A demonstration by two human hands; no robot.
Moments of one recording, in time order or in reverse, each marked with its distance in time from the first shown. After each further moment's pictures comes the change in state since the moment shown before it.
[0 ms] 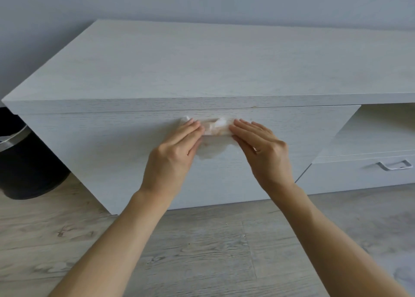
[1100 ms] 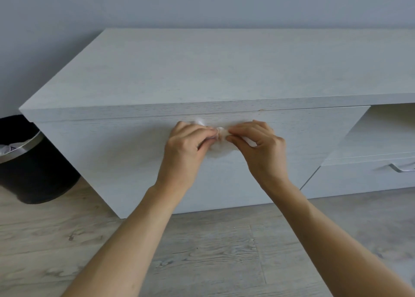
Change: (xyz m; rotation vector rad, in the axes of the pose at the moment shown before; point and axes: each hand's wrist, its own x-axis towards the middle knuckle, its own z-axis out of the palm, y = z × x) left_hand 0.018 -0.004 0.005 -0.131 0.022 -0.061; right_hand 0.008 -0.009 0.017 0.167 0.030 0.202
